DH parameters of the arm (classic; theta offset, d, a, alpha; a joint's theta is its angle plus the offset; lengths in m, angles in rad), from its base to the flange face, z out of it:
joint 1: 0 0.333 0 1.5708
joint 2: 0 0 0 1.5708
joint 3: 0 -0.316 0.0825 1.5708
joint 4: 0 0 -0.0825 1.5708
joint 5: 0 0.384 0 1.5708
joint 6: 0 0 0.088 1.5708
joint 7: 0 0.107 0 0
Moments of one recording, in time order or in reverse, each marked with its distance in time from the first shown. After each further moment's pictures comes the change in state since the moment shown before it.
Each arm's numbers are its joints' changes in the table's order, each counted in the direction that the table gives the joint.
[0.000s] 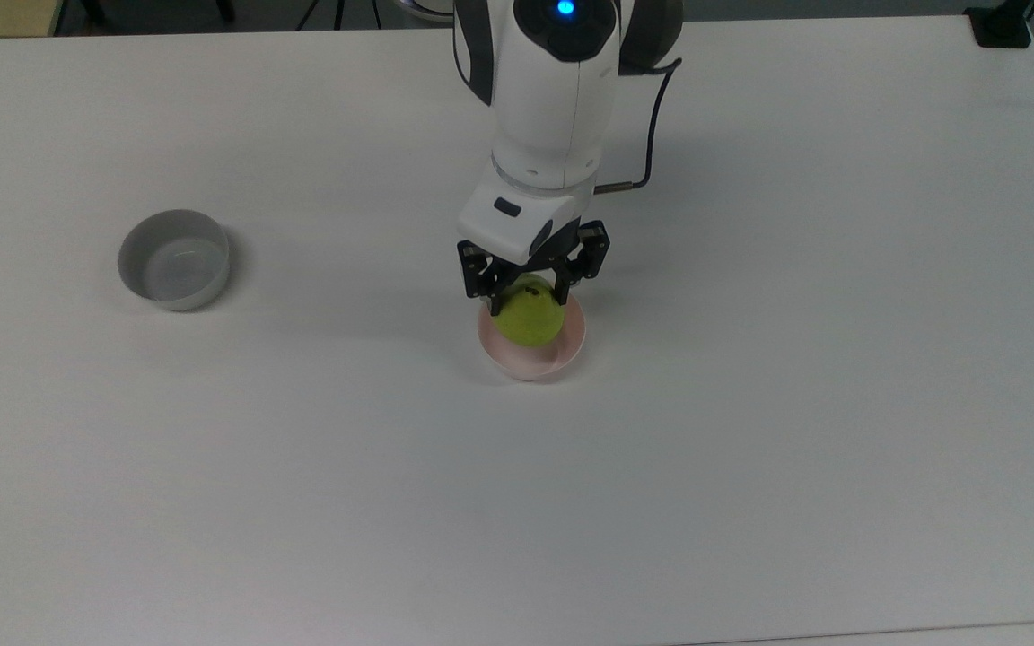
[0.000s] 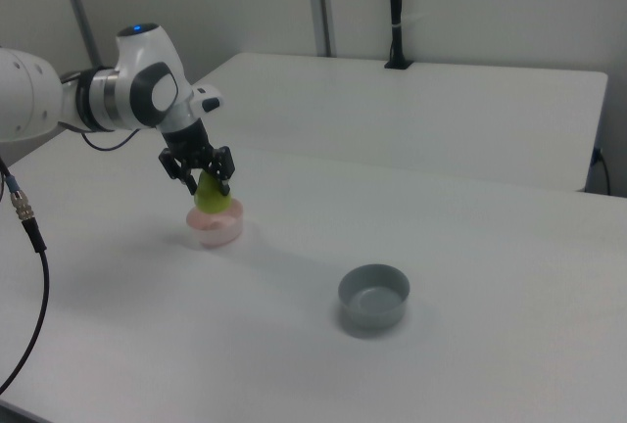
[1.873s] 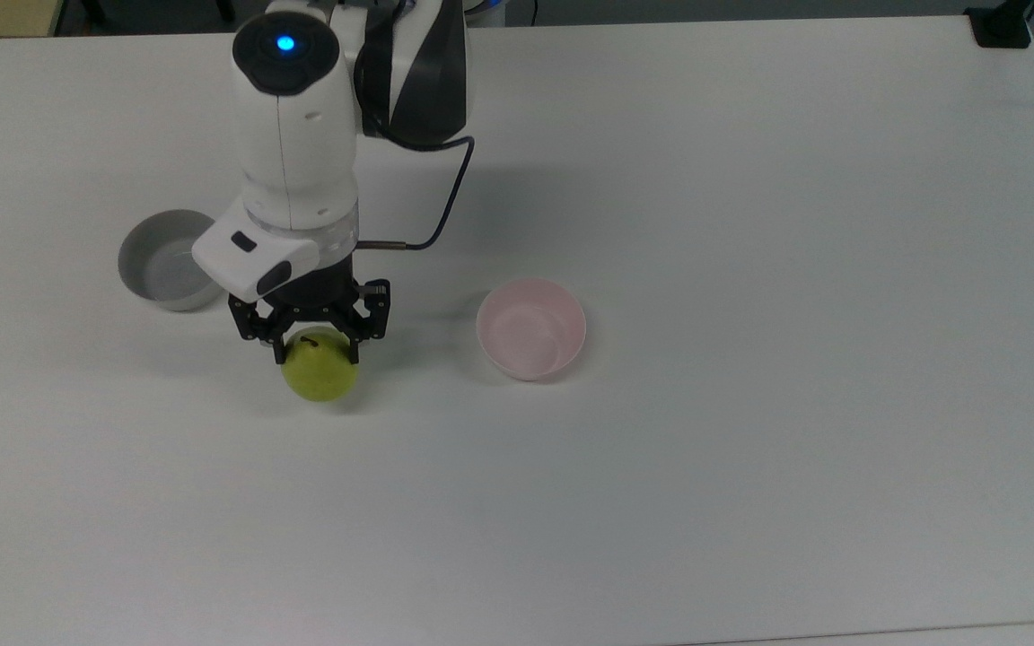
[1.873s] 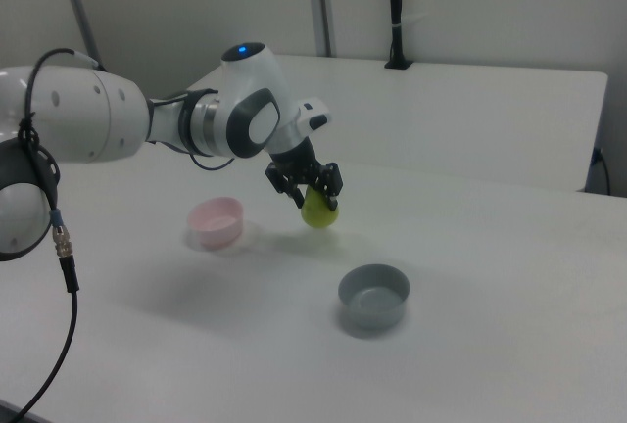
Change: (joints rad) arm -0.209 -0.102 0.093 -0.078 0.007 0.151 -0.143
